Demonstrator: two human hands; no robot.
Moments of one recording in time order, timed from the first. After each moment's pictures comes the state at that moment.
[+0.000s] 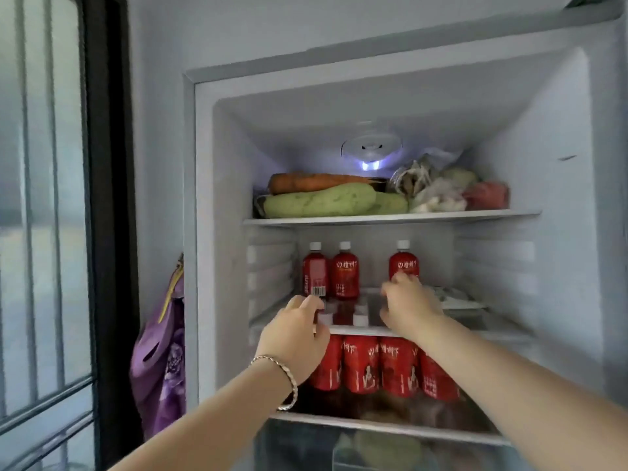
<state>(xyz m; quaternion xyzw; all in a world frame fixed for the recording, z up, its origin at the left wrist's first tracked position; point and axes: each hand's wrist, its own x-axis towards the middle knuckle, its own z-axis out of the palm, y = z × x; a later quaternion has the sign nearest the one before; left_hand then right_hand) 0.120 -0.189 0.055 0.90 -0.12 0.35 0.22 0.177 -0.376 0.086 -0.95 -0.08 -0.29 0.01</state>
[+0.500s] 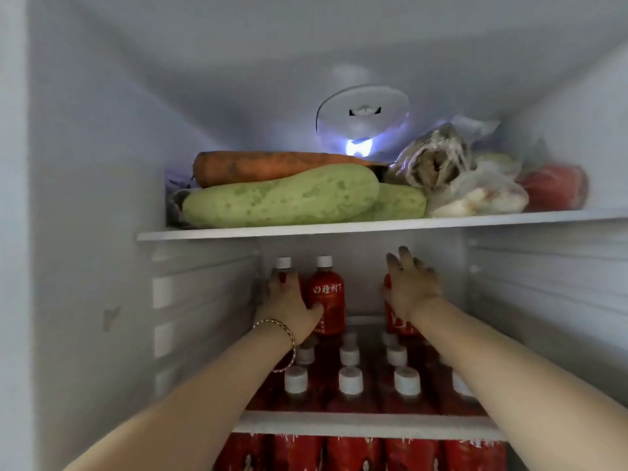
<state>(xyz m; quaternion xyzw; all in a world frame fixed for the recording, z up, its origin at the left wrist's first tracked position) 0.347 -0.213 0.105 0.94 -0.05 0.26 0.23 0.379 -0.413 0.120 -0.96 0.03 -0.28 -0.02</state>
